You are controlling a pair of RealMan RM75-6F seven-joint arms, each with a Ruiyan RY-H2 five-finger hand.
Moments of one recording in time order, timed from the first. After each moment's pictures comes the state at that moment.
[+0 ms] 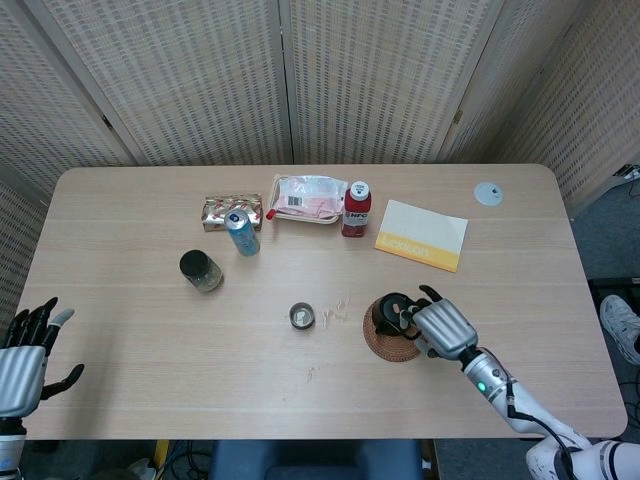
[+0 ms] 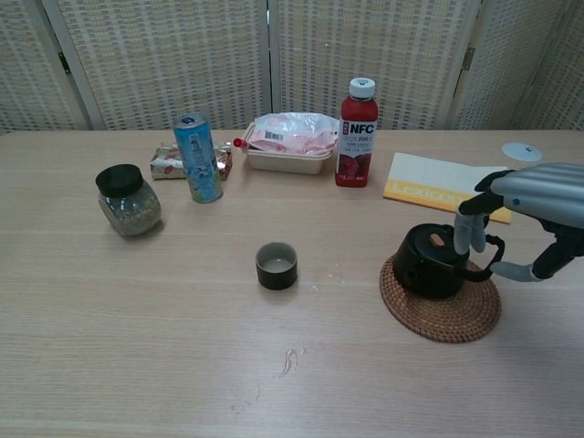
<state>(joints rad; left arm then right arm) -0.07 -1.19 -0.04 -1.52 1.50 1.51 0.06 0.59 -1.28 -0.06 -1.66 -1.36 0.99 -0.26</state>
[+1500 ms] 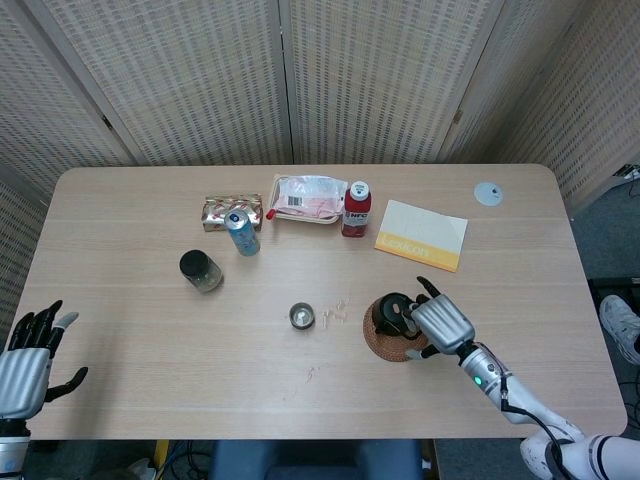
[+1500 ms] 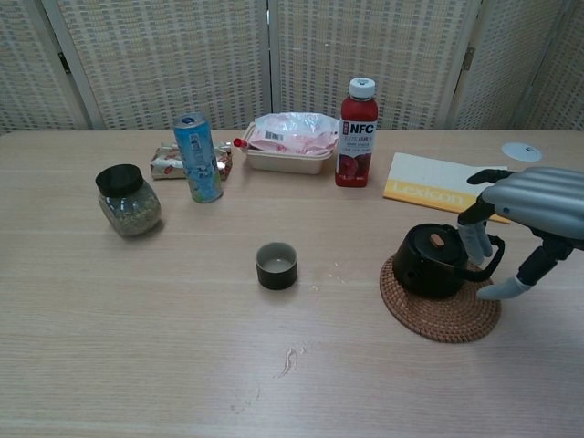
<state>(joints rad) -0.07 -1.20 -0.03 -1.54 1.50 1.50 0.07 0.57 -1.36 -0.02 -1.52 -1.42 0.96 -0.29</state>
